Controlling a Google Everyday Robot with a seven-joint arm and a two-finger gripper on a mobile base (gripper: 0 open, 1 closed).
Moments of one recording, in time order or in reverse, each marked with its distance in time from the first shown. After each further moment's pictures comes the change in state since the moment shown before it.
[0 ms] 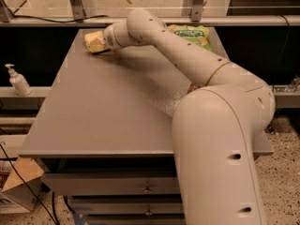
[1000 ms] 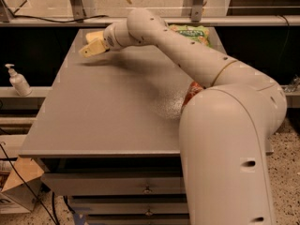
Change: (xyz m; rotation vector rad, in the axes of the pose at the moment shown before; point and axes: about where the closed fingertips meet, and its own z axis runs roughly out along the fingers) arm -0.005 0.011 -0.012 0.010 -0.002 -0.043
